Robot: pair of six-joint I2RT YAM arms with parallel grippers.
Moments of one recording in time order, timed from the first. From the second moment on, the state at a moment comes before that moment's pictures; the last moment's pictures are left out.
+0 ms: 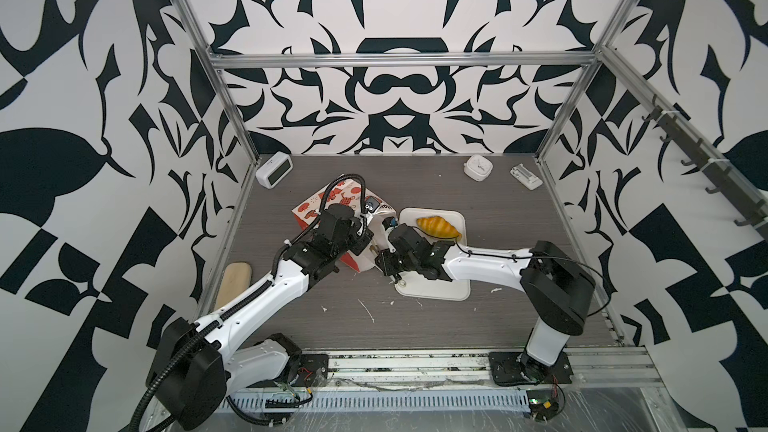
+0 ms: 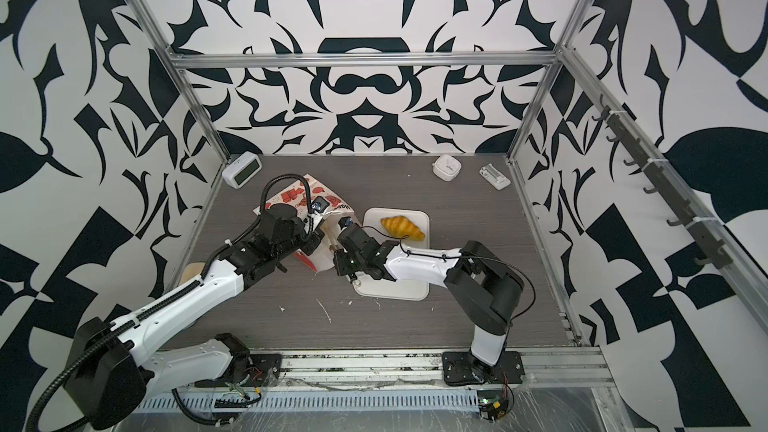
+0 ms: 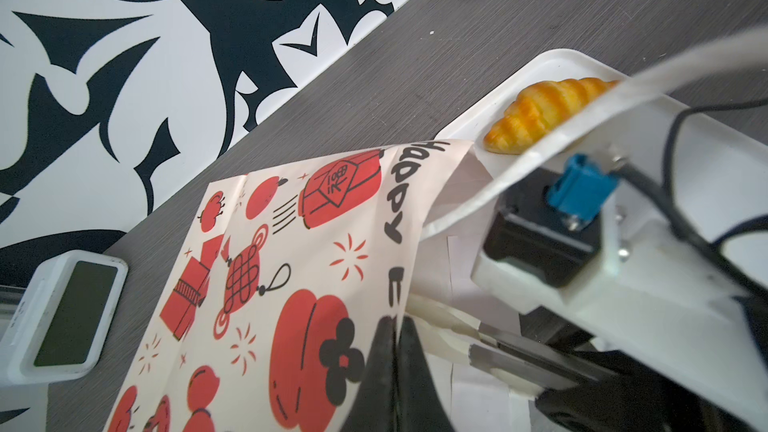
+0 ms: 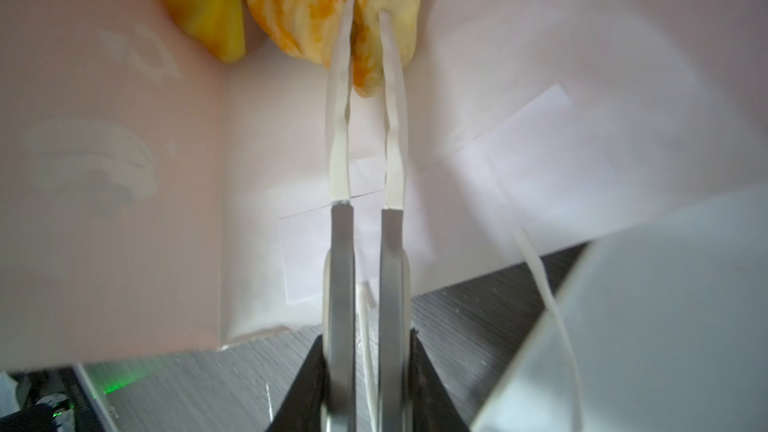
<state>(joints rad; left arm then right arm) -0.63 1.16 0.80 -0.18 -0.09 0.29 0.93 1.73 1.04 -0.11 -0.05 0.60</state>
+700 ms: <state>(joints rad) -0.63 1.17 0.80 -0.16 -0.12 0.29 0.91 1.13 0.77 -0.44 0.02 0.62</state>
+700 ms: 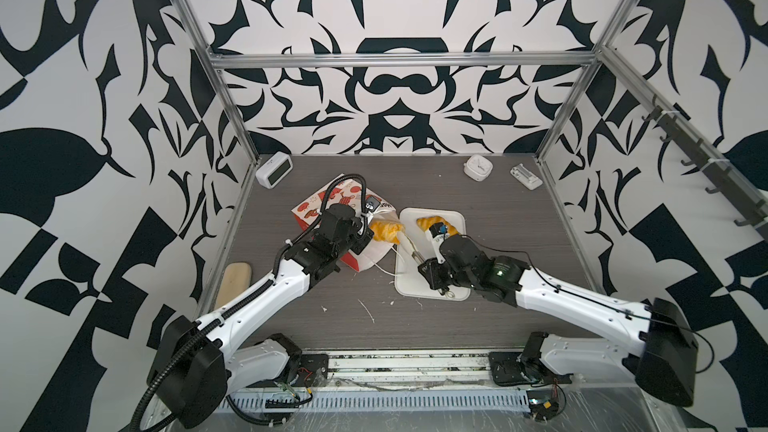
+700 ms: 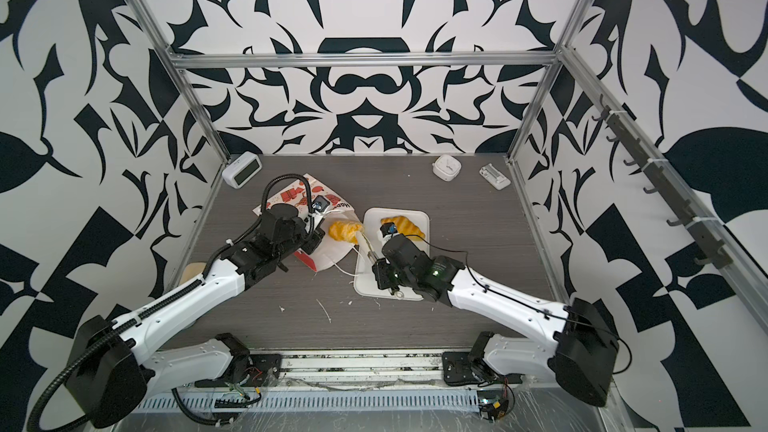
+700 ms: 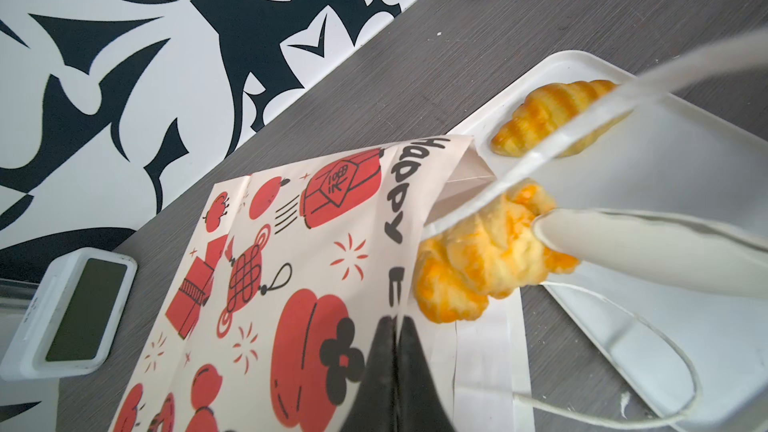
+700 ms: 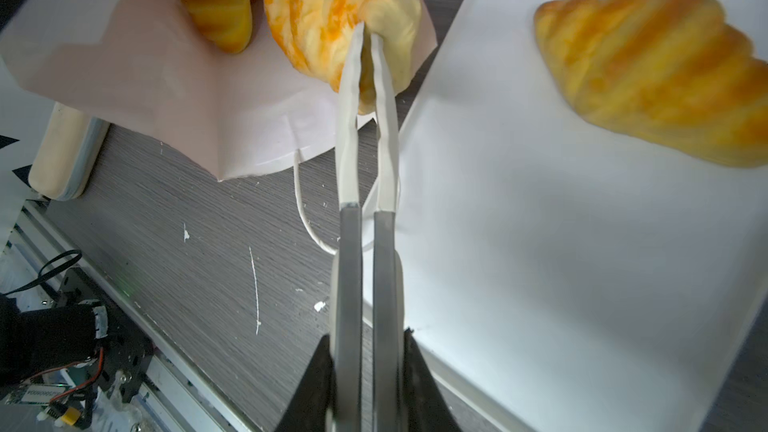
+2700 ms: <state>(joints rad) -0.63 1.17 0.80 -0.16 -0.12 0.28 0.94 0.94 0.68 -0.62 0.12 0.72</state>
